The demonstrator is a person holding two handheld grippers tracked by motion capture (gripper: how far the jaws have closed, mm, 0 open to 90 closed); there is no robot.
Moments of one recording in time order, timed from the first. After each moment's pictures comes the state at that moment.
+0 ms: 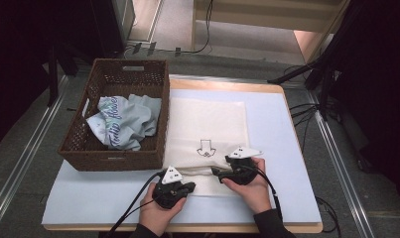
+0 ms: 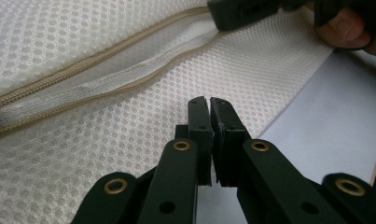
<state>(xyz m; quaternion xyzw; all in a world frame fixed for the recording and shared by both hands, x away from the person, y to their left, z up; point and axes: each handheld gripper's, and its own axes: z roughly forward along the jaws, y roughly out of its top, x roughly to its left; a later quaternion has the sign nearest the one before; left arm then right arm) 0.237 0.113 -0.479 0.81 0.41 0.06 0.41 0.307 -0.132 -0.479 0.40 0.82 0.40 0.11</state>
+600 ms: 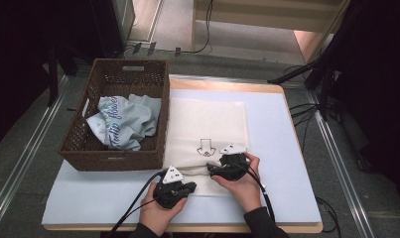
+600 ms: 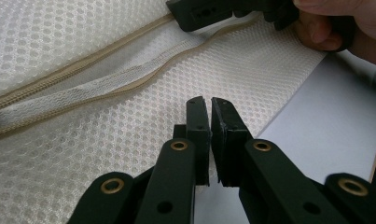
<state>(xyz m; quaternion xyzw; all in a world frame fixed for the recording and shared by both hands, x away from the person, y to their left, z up) 0.238 0.112 -0.479 0.81 0.41 0.05 0.41 0.317 -0.106 -0.482 0.43 0.82 0.34 0.17</state>
